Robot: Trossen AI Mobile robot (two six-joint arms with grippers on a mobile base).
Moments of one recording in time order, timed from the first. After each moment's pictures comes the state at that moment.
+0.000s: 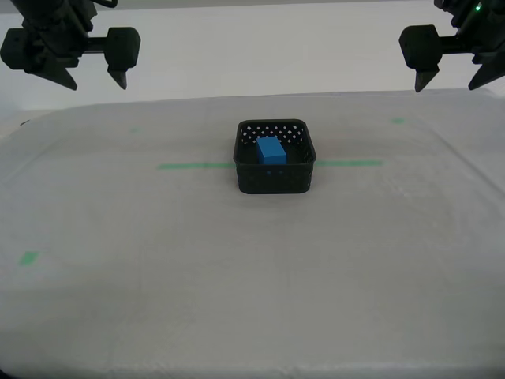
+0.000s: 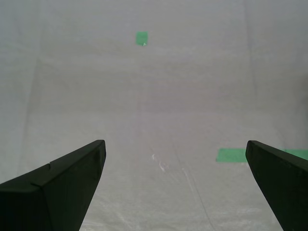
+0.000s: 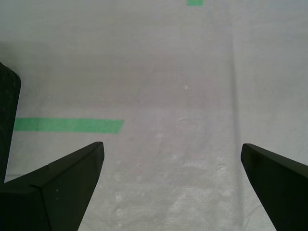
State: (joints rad) arm 0 0.16 1.58 1.04 -0.44 0.10 0.12; arm 1 -0.11 1.62 1.08 -0.37 -0.10 -0.10
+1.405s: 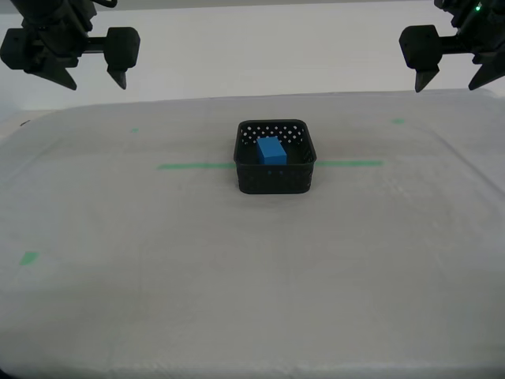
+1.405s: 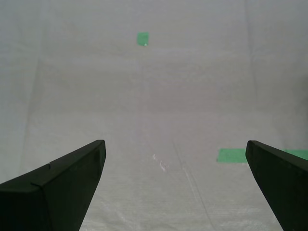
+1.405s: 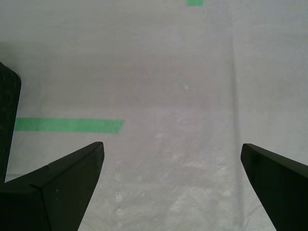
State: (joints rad) arm 0 0.16 1.58 1.04 -0.44 0.10 0.12; arm 1 -0.11 1.61 1.08 -0.37 -0.10 -0.10
